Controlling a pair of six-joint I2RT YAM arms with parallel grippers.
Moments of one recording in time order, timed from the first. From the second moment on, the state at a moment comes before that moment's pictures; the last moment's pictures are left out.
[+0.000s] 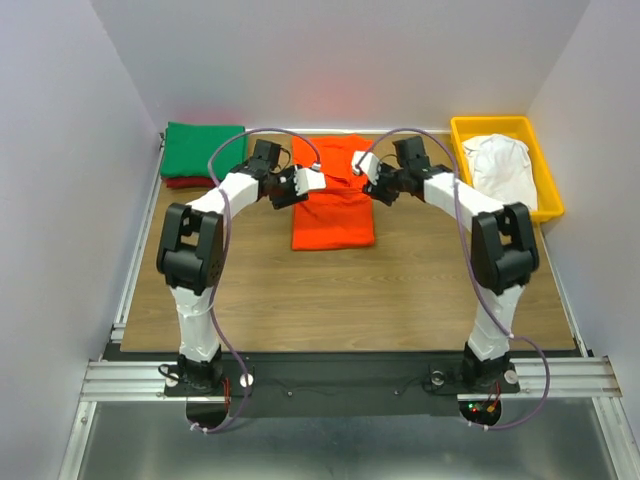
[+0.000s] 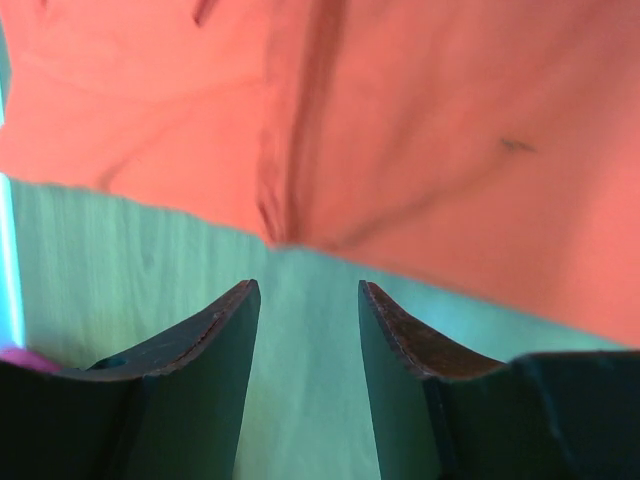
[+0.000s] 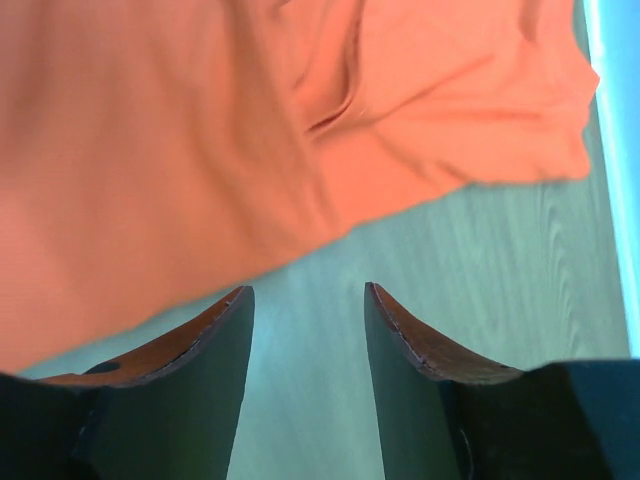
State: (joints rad) left arm -0.32 2.05 1.56 -0.39 0.37 1.08; right arm 0.32 2.04 1.58 -0.33 -0.41 -0.93
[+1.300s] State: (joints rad) left arm -0.44 1.79 1.08 -0.34 0.42 1.04; right arm 0.49 1.78 1.02 -0.17 -0.45 -0.92
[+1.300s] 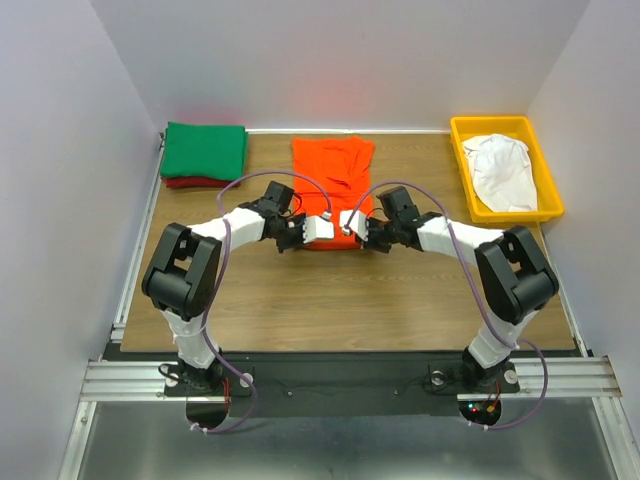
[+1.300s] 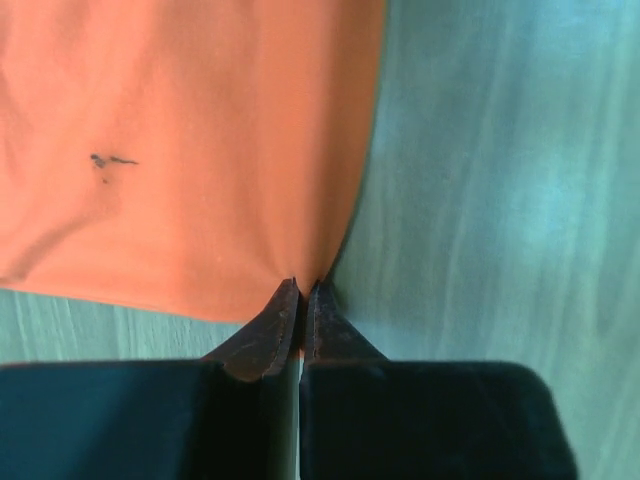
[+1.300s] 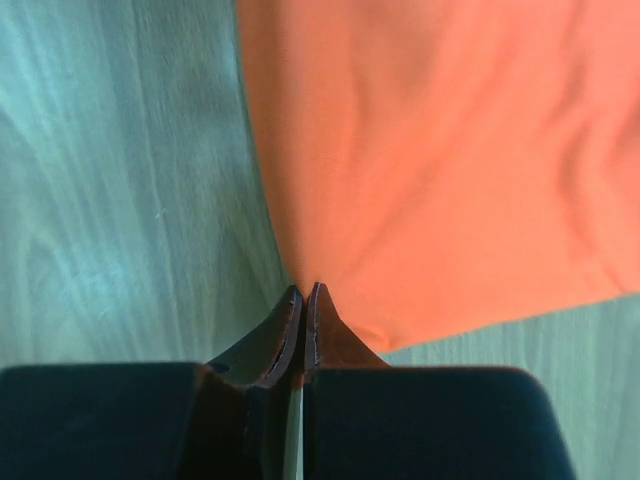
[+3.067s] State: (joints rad) left arm -0.34 2.06 1.77 -1.08 0.68 1.12; right arm 0.38 1.92 1.50 -0.75 -0.56 -1.09
